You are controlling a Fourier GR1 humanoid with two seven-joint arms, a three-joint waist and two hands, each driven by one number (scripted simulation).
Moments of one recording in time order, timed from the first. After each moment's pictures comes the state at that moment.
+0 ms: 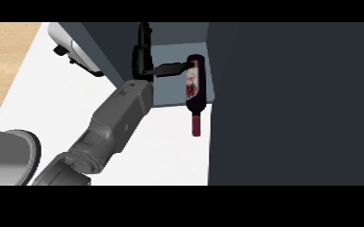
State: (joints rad) left arm -1.08 0.00 -0.02 -0.14 0.50 0.36 -0.88; right arm -0.10 -0.10 0.05 -2.38 -0.29 0.17 0.55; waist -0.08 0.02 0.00
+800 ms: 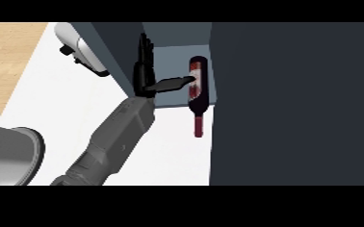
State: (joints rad) left arm -0.86 0.00 -0.28 -0.40 0.75 0.39 -0.84; right arm -0.12 -0.11 0.03 -2.38 -0.29 0.15 0.58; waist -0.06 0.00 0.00
